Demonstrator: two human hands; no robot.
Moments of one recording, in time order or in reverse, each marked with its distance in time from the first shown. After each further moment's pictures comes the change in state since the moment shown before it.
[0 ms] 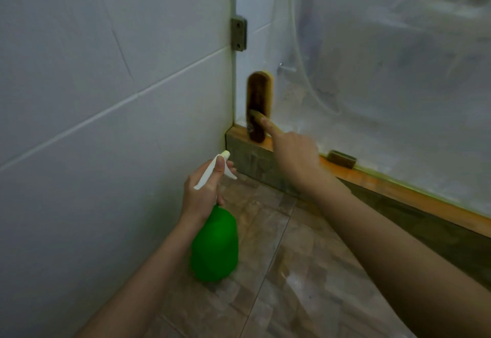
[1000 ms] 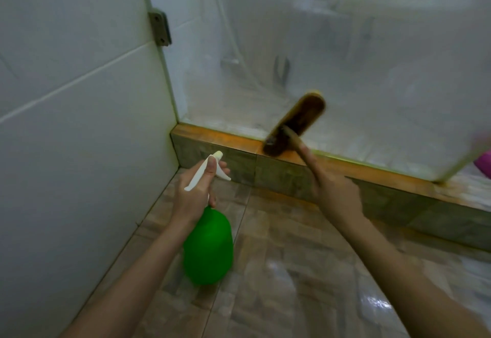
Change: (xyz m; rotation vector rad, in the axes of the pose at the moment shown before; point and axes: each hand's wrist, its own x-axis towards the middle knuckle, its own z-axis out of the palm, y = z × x) left_hand -0.028 0.016 0.073 -0.027 -0.231 -0.002; right_hand -0.136 0.153 0.059 0.143 0.208 0.195
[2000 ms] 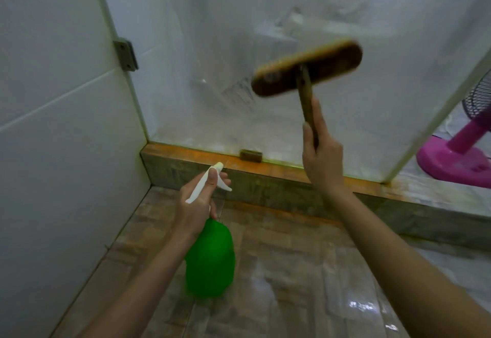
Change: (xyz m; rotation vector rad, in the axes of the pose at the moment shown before) left_hand -0.015 0.022 0.049 -0.029 -0.113 0.083; right_hand 0.048 0.018 -0.069 0.542 0.443 0.067
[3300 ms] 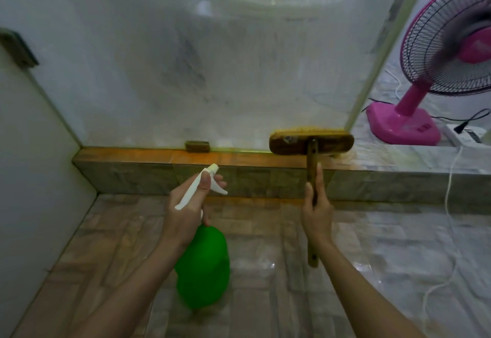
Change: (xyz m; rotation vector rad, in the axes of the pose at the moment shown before) left_hand -0.022 -0.005 0.082 0.029 -0.177 -0.011; right_hand -0.150 0.115 -0.046 0.059 0.101 0.502
